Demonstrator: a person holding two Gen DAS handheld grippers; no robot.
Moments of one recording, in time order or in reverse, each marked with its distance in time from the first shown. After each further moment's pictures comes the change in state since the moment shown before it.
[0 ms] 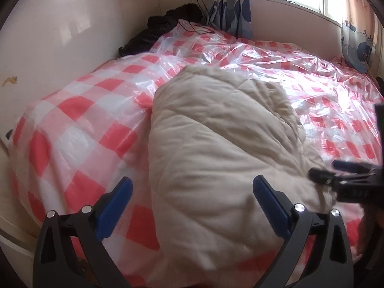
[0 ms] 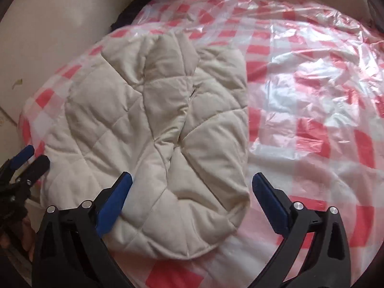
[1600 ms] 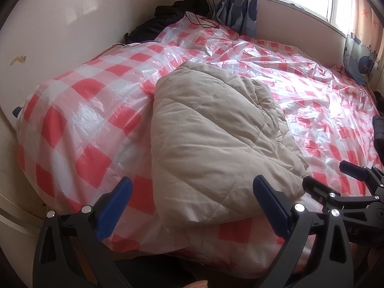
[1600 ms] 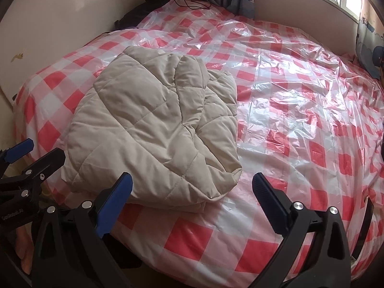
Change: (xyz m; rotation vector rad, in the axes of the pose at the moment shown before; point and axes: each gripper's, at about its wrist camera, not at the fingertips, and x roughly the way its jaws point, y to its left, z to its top) left arm -0.040 0.002 -0.006 -0.097 0.087 -0.043; right arm -0.058 0.064 -0.018 -0.120 -0.019 -0.186
